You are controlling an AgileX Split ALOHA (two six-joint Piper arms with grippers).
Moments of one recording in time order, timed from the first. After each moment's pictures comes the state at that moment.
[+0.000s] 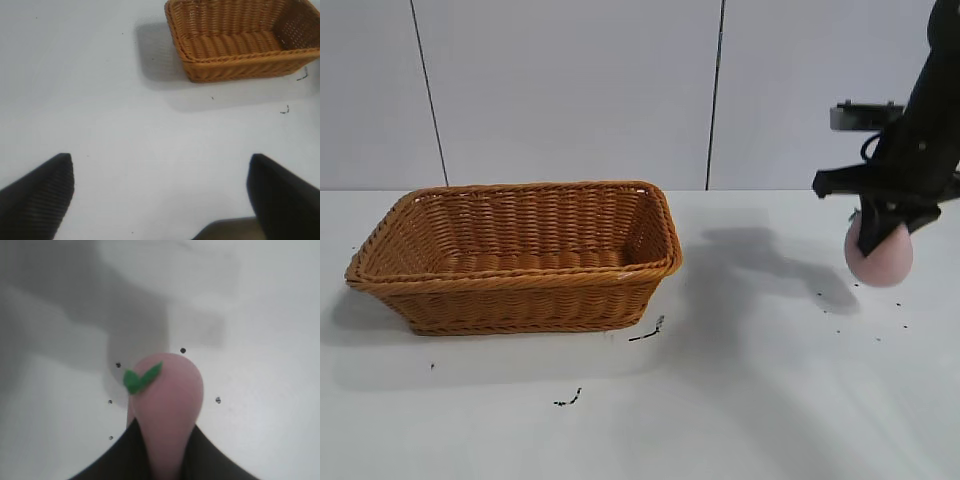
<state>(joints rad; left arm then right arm) -0.02 -0.01 -0.50 -0.04 1.07 0.08 0.07 1.98 -1.69 0.07 1.02 -0.09</state>
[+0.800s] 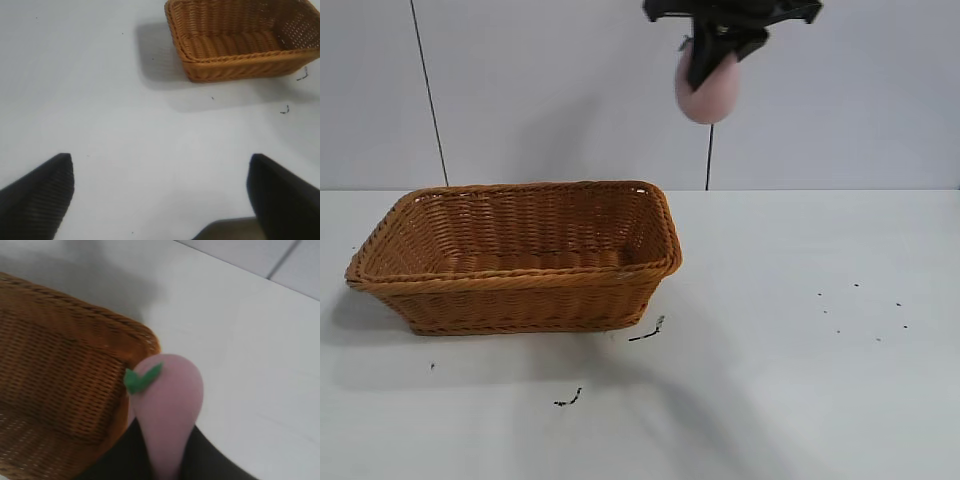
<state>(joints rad) -0.02 -0.01 -0.50 -0.04 1.07 0.08 0.59 2.26 -2.12 0.05 0.99 -0.08</state>
